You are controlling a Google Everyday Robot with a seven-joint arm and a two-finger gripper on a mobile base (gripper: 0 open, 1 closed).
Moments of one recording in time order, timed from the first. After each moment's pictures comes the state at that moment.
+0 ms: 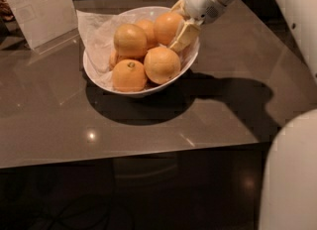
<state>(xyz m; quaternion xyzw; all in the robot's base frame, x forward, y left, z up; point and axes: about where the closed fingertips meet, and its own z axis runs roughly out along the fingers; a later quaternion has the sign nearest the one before) 0.662 -0.043 0.938 -0.72 0.59 0.15 0.32</state>
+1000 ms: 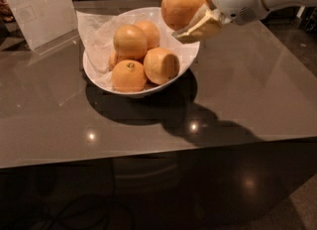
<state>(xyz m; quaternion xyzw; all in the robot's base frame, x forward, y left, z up) 0.556 -0.051 1.039 -0.64 0.57 0.08 0.50</state>
